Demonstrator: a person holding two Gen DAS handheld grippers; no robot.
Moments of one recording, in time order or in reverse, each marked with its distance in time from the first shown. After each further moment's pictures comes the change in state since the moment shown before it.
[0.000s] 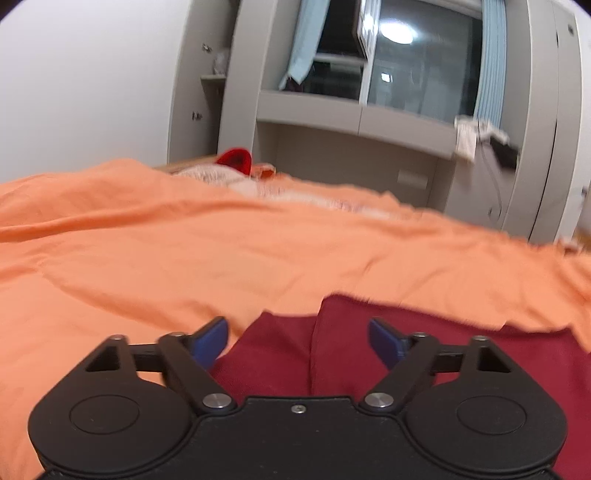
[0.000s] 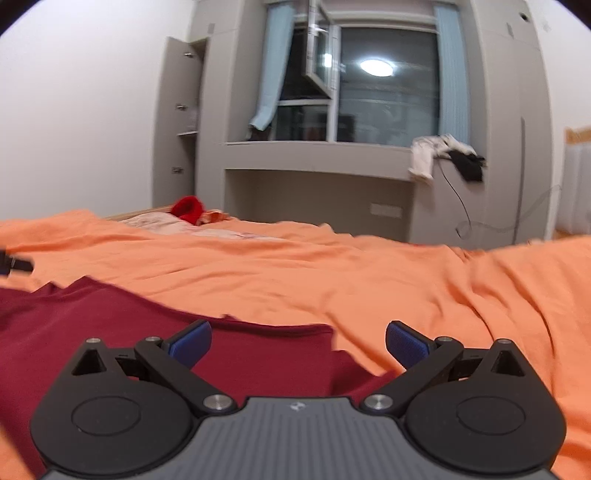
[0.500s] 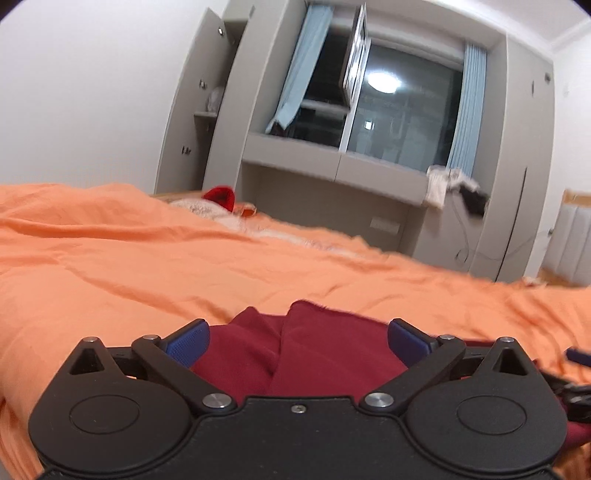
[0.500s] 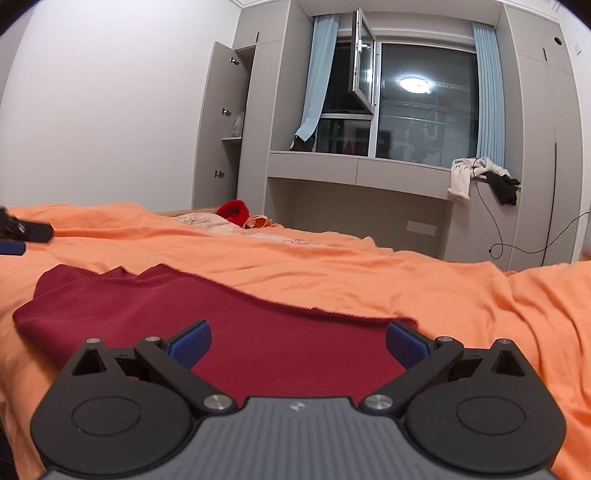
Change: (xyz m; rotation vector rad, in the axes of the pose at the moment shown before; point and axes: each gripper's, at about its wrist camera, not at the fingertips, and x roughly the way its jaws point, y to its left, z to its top) left arm -0.101 0.004 -0.042 -0.053 -0.163 -0.102; right arm -0.036 0.075 -0.015 -0.051 -0.031 0.093
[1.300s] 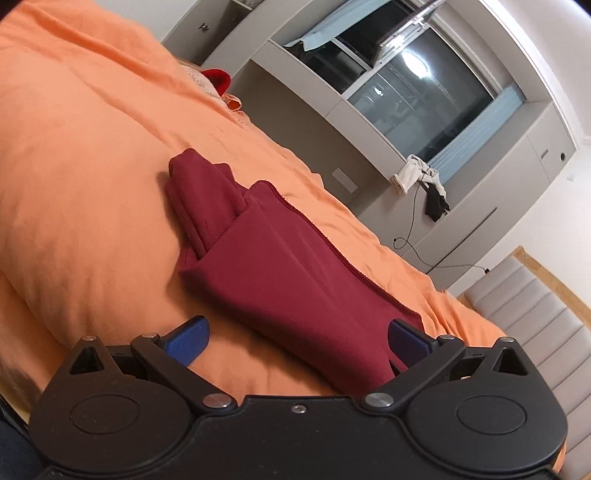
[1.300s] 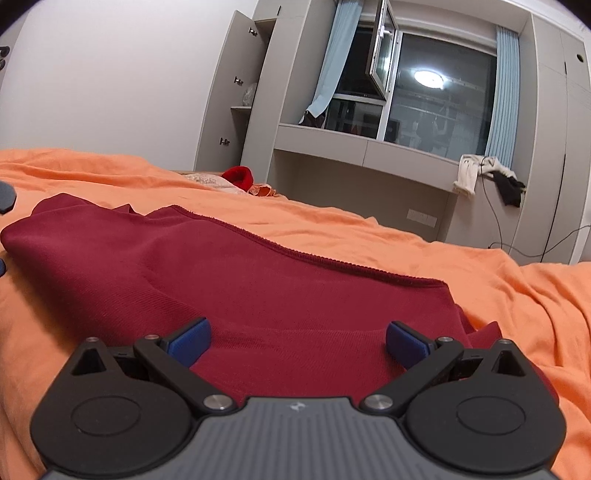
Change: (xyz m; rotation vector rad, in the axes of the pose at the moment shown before) left arm 0.006 0.032 -0.063 -0.422 0.279 -0.231; right arm 0.029 0.041 -0.039 -0.101 0.076 -0.036
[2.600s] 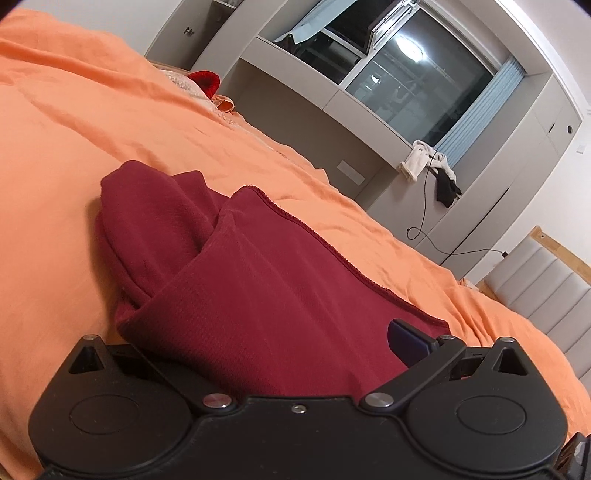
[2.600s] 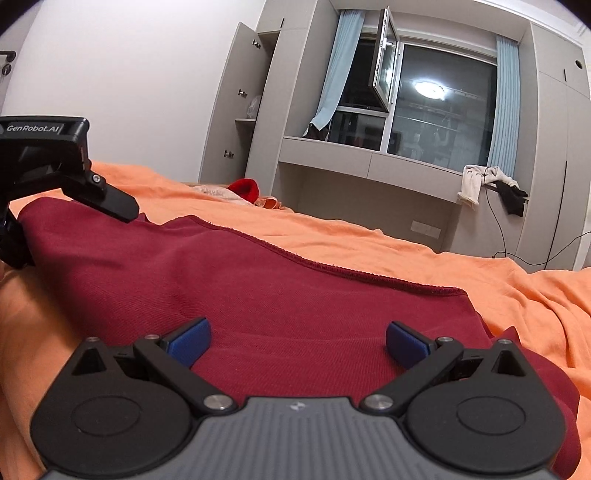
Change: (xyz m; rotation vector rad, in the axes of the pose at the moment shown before) left arm 0.069 -0.013 0.025 0.071 0.009 0.047; right arm -0.004 0.020 -0.007 0.003 -0.056 0.005
